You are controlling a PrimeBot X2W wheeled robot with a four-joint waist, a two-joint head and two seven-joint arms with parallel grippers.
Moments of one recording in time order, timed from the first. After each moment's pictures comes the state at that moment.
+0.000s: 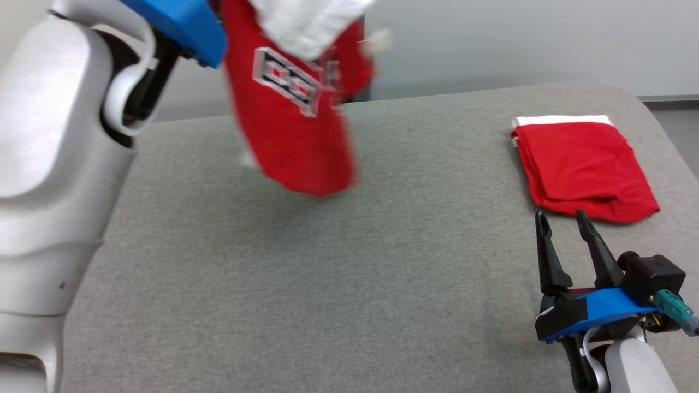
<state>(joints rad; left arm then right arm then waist) -1.14 0.38 -0.60 0.40 -0.66 -0.13 0.02 -0.21 -0.05 -0.05 0.28 0.18 0.13 -0.19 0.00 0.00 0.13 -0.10</state>
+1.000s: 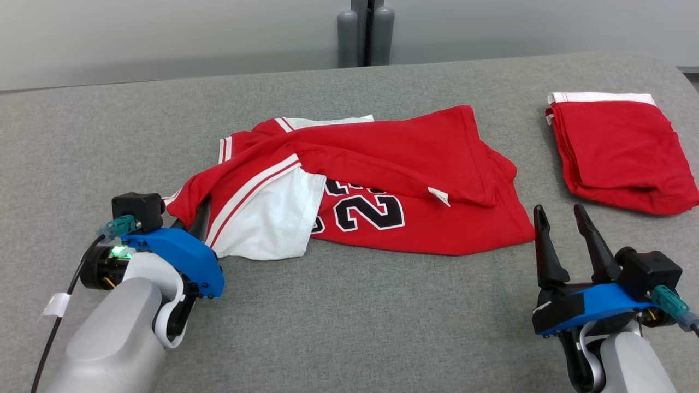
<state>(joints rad) -0.61 0.35 -0.67 0.74 -0.81 -0.05 -0.11 -0.24 -0.05 -0.05 0.33 0.18 0.13 -0.23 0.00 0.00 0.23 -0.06</state>
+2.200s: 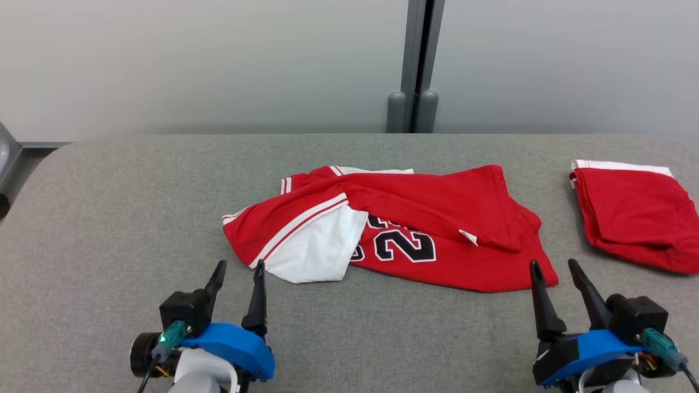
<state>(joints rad) -0.26 0.23 -0.54 0.48 -0.61 0.10 -0.26 -0.11 -0.05 -0.05 0.33 0.17 0.13 -0.20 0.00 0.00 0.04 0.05</state>
